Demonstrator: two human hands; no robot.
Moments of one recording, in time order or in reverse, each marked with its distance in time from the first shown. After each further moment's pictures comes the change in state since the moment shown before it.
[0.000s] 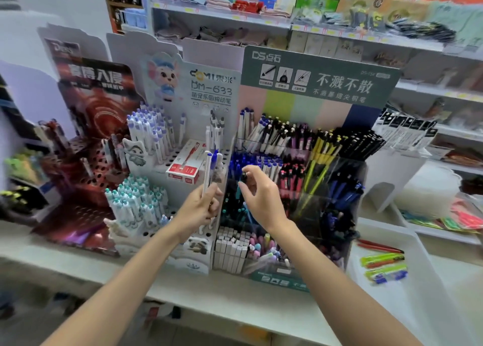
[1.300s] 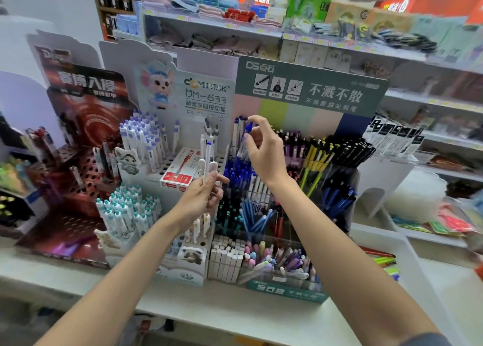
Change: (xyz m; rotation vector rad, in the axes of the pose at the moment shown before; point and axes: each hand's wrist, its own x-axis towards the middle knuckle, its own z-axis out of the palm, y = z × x) left_hand 0.023 0.031 0.001 -0.123 -0.080 0.070; right_hand 0.098 -0.018 -0.035 0.033 0.202 -0.052
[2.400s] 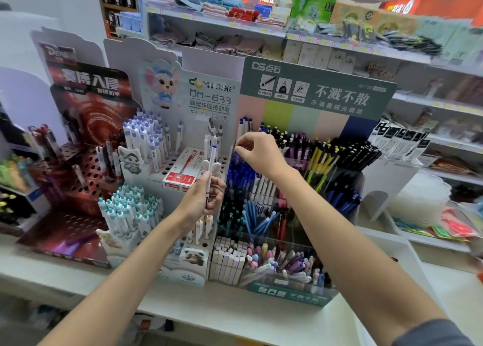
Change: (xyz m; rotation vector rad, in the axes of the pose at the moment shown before) left_hand 0.000 -0.004 -0.002 -0.096 0.031 -0.006; right_hand 0.020 0.010 0.011 -0.119 -0.404 0.122
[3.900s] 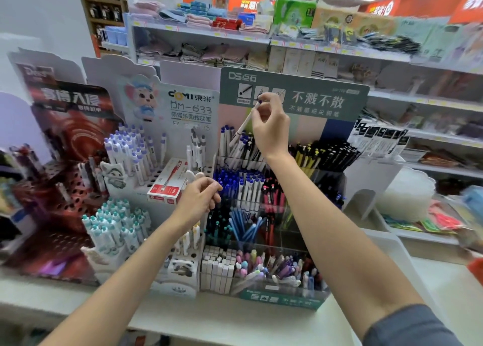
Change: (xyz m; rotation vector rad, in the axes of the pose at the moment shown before) left_hand 0.018 0.011 0.025 0.347 0.128 0.092; right_hand 0.024 0.007 -0.051 0.169 0.610 -0.060
